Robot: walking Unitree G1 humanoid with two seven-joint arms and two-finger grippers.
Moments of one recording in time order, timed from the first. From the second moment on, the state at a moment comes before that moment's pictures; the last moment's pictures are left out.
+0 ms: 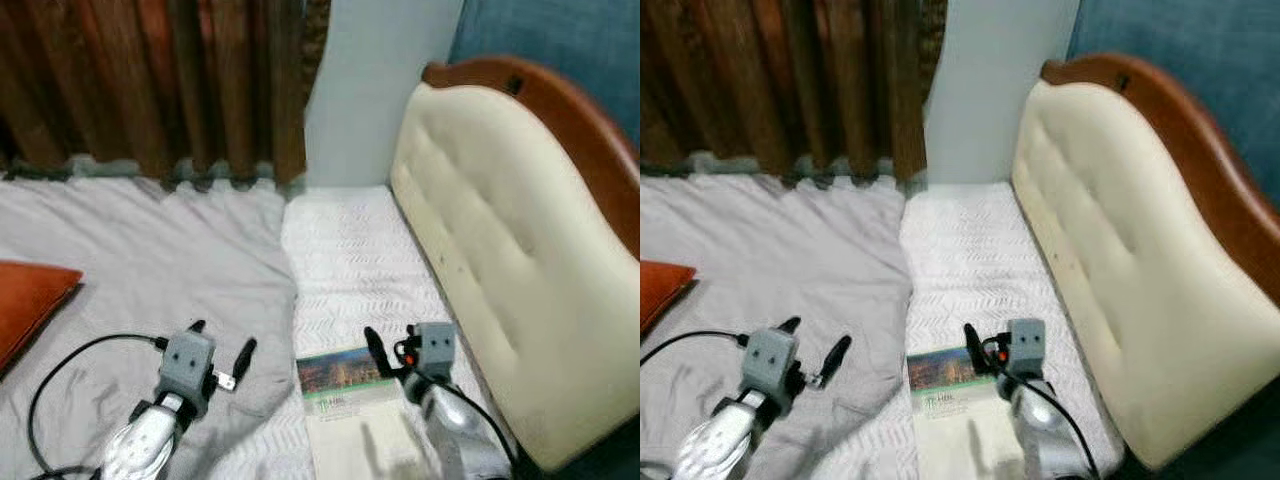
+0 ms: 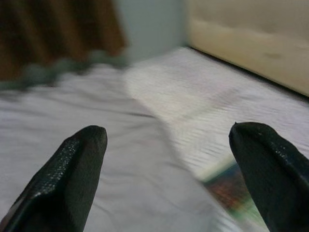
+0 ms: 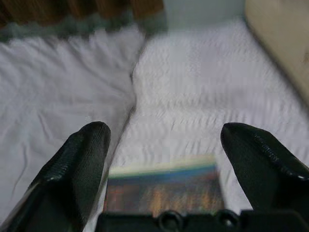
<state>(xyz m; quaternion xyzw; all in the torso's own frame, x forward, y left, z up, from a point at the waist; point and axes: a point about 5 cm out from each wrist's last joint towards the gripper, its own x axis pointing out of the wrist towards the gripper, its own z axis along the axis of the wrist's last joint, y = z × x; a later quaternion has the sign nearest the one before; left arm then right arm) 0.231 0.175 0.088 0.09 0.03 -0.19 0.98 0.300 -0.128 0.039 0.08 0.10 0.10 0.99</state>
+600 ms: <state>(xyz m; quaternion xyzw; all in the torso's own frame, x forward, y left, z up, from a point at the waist) 0.113 0.152 0.117 0.04 0.15 -0.34 0.93 0.326 -0.072 0.047 0.08 0.13 0.13 0.98</state>
